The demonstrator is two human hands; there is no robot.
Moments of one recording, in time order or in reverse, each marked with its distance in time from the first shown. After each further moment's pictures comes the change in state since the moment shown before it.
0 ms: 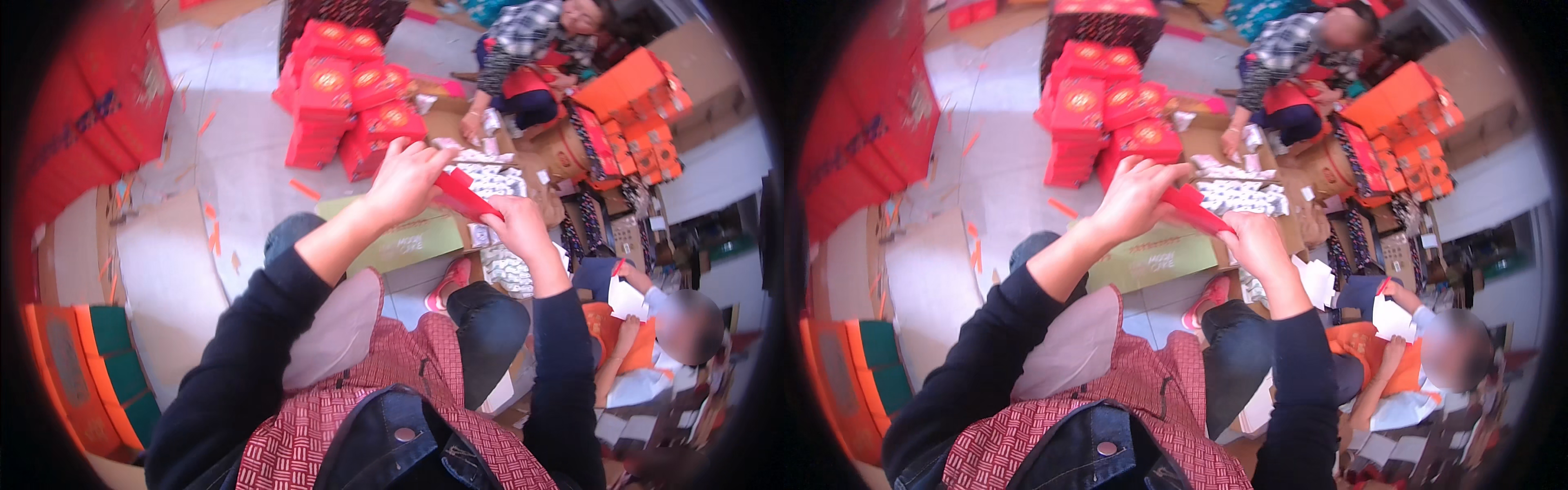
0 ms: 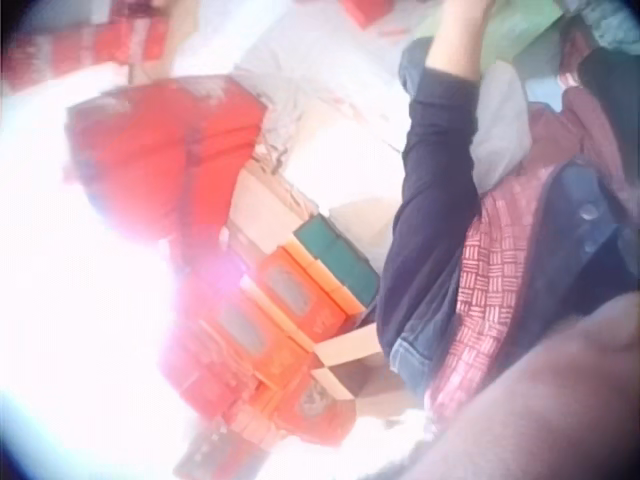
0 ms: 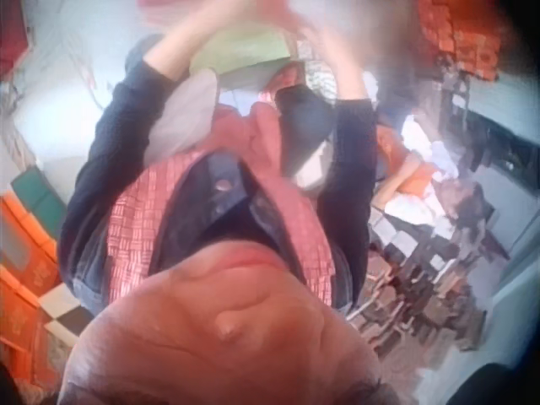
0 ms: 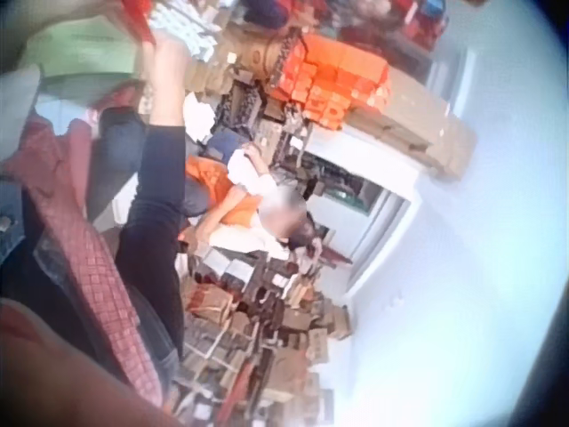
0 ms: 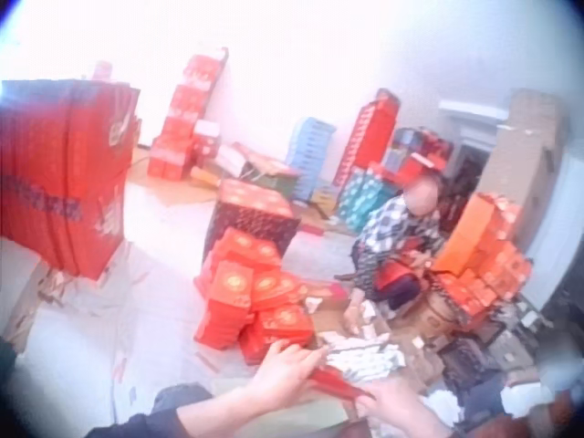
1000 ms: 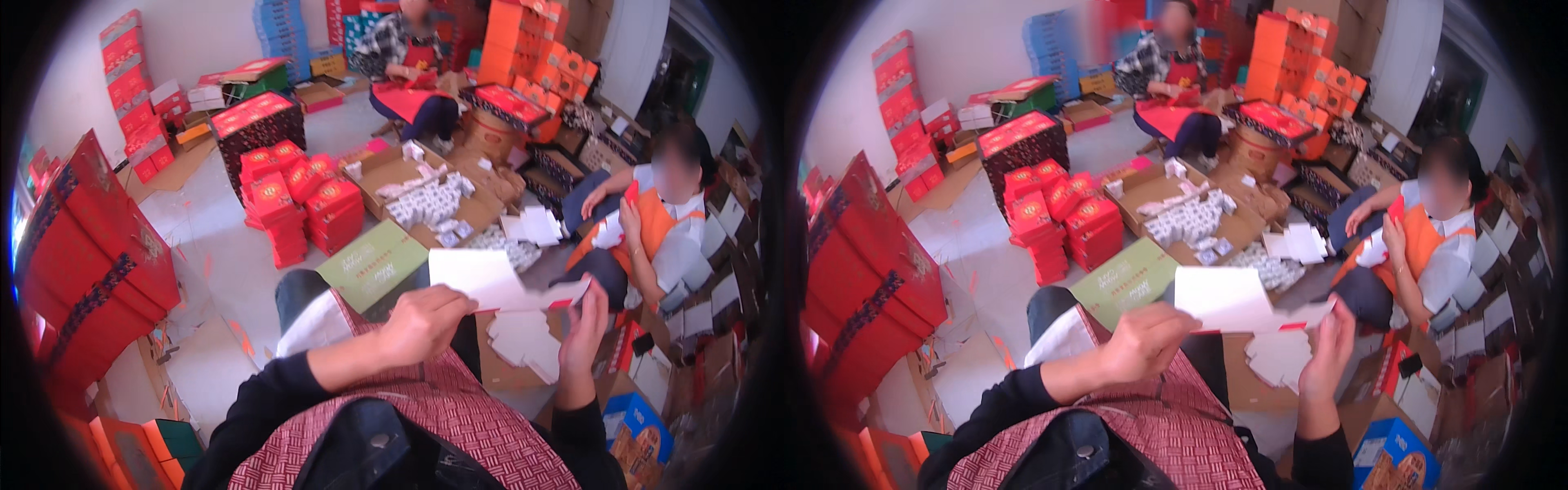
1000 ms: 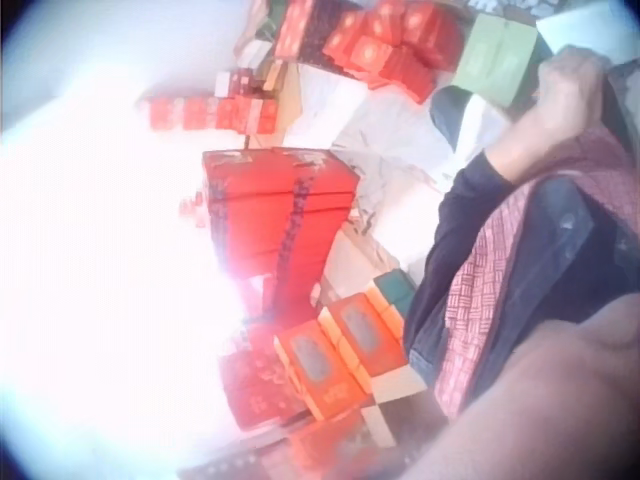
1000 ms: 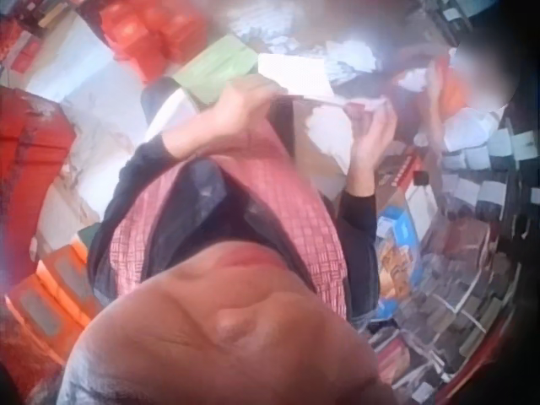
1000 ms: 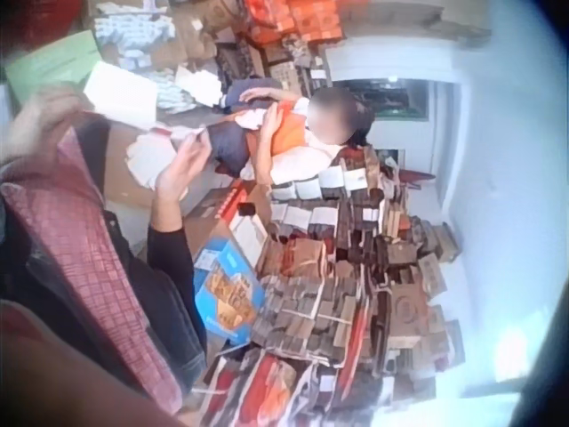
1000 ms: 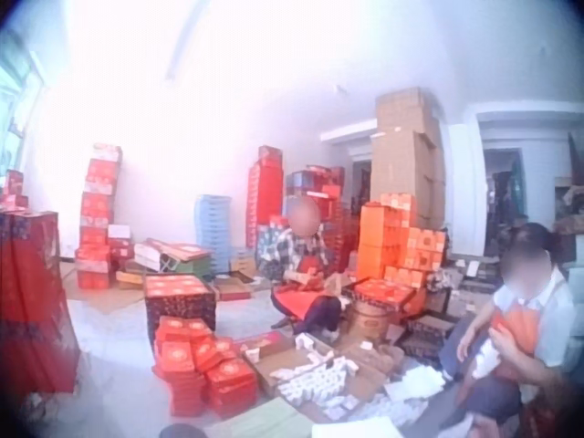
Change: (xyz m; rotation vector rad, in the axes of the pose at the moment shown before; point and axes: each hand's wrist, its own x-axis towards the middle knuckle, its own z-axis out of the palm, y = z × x) left_hand -0.089 0.258 -0.034 -0.462 -0.141 0.572; right_hand -0.348 -0.067 -0.007 0.990 1.554 0.549
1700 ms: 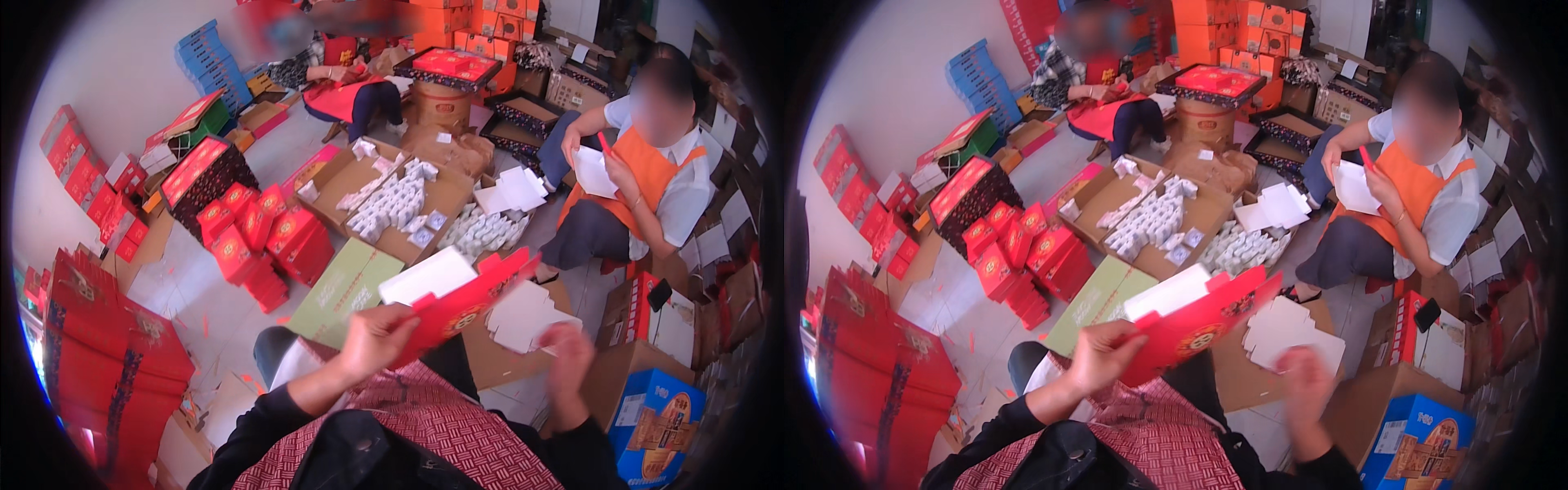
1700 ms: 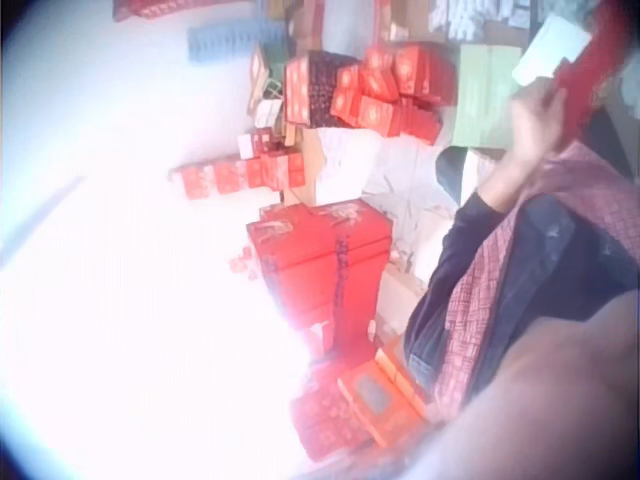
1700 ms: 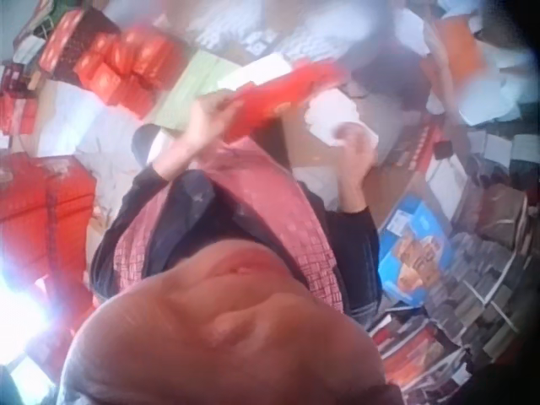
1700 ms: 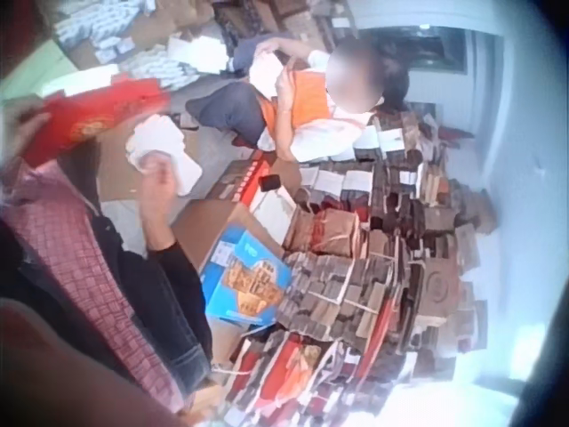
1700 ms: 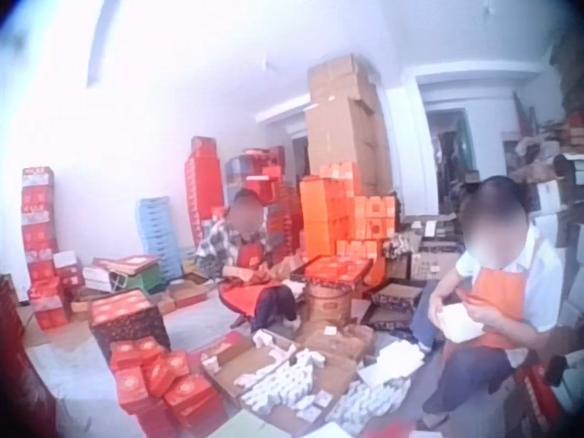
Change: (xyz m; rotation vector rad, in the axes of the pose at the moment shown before) left_hand 0.030 -0.077 0.049 -0.284 -0.205 -0.737; right_hand 0.012 0.037 -0.052 -0.248 -0.196 0.210
